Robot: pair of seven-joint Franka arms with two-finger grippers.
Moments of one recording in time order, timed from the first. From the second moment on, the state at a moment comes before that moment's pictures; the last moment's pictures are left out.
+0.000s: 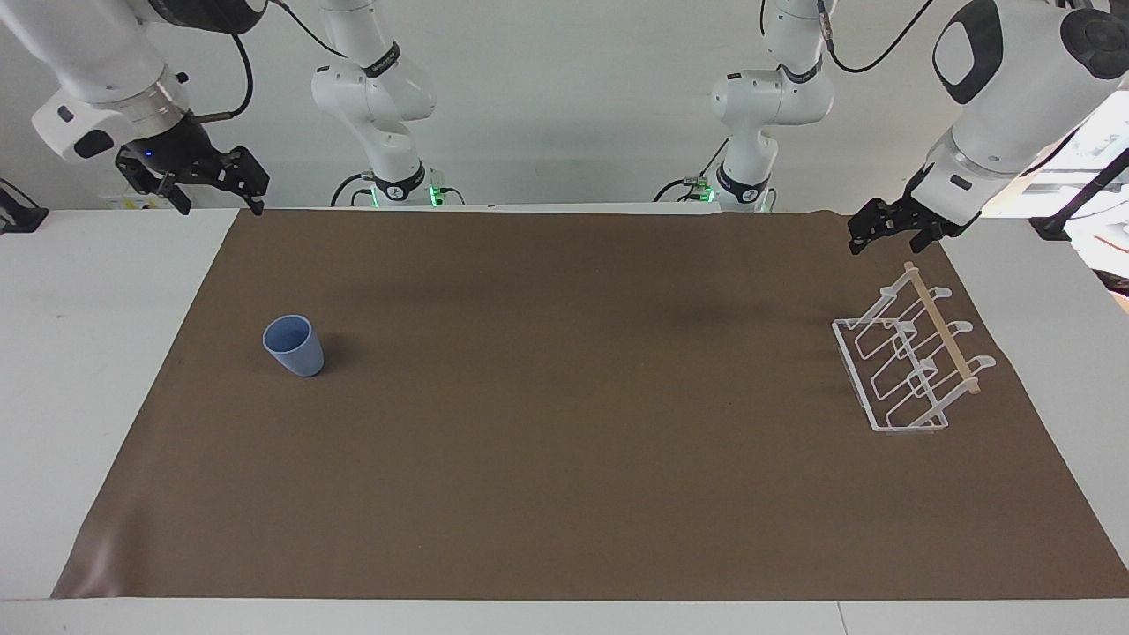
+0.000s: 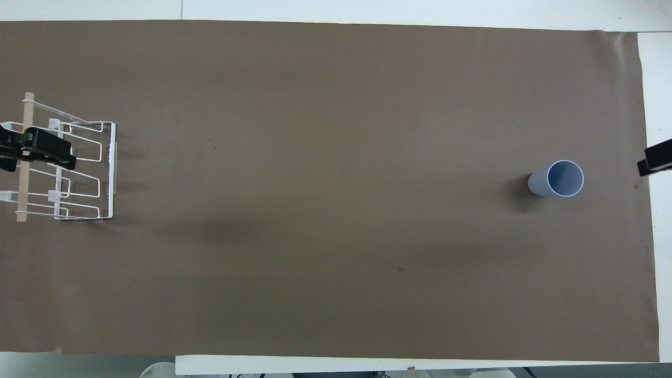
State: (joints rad) left arm -0.12 -0.01 0.03 -1.64 -0.01 1.48 -0.02; right arm -0.08 0.00 -0.04 -1.49 -0.06 1.35 -0.13
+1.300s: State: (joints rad) left arm -0.12 -0.01 0.03 -1.64 -0.01 1.48 -0.02; right arm -0.15 -0.01 -0.05 -1.75 -0.06 1.69 -0.24
